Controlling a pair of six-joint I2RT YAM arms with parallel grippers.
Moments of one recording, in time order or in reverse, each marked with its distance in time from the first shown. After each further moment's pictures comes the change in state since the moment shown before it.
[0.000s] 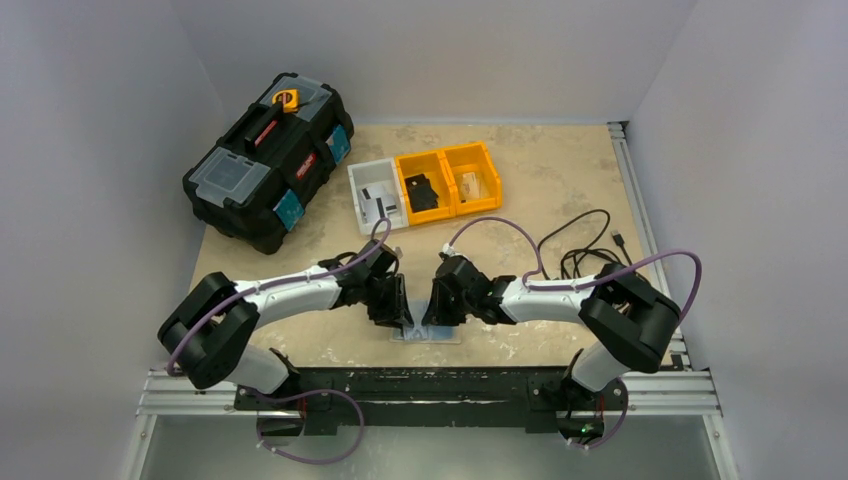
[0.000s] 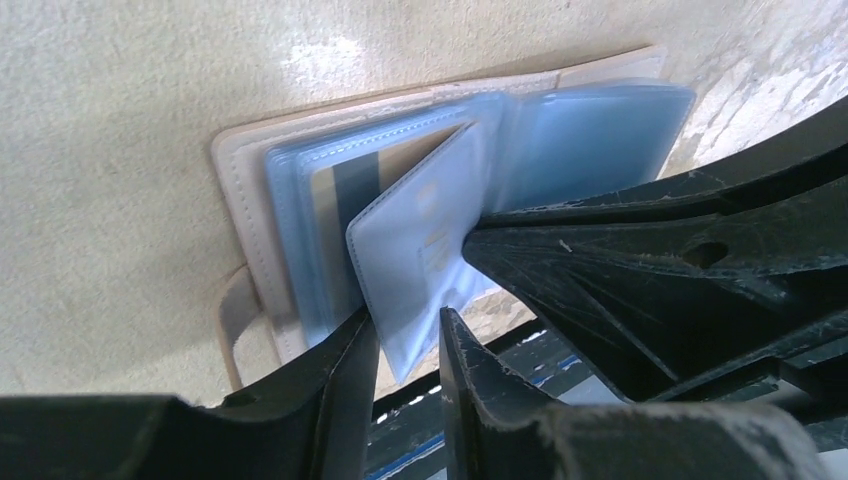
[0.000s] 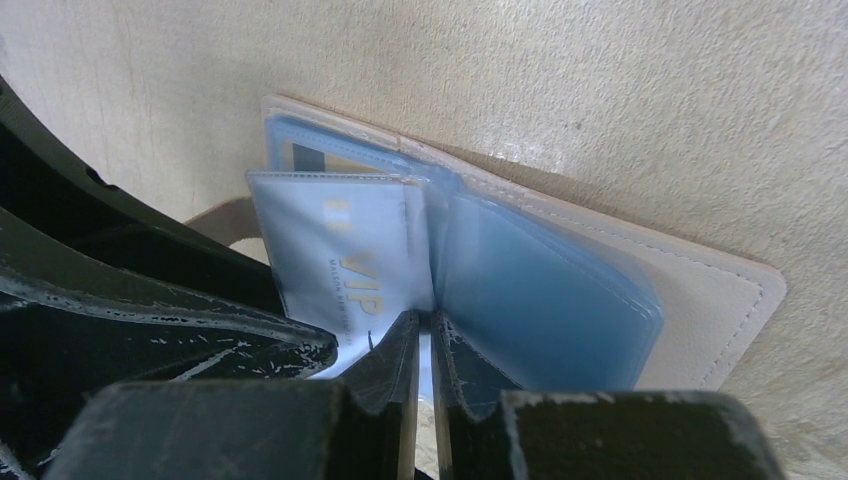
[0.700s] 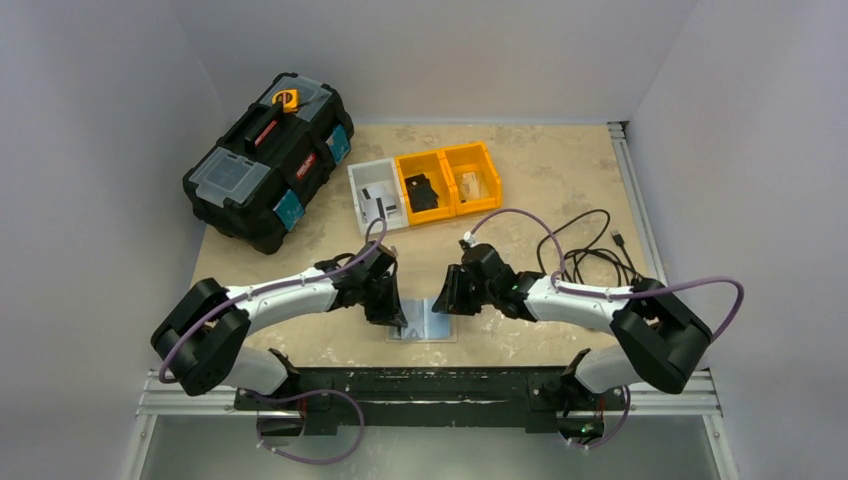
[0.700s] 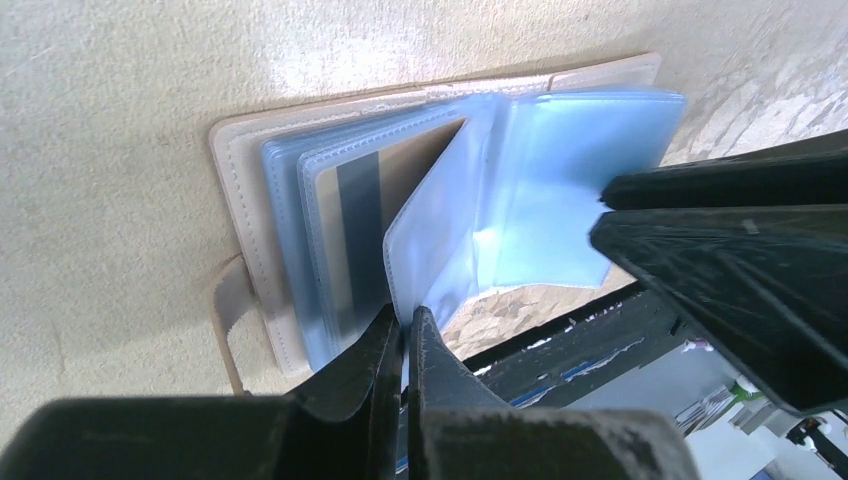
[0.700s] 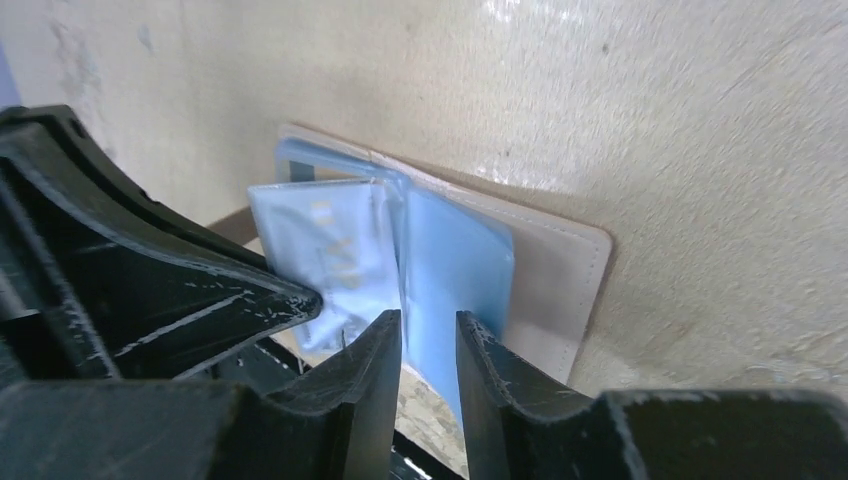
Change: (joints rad) left arm -0.007 -0.034 -0.002 -0.030 -0.056 -0.037; right arm -0.114 -0.144 -0.068 0.000 -0.088 -0.050
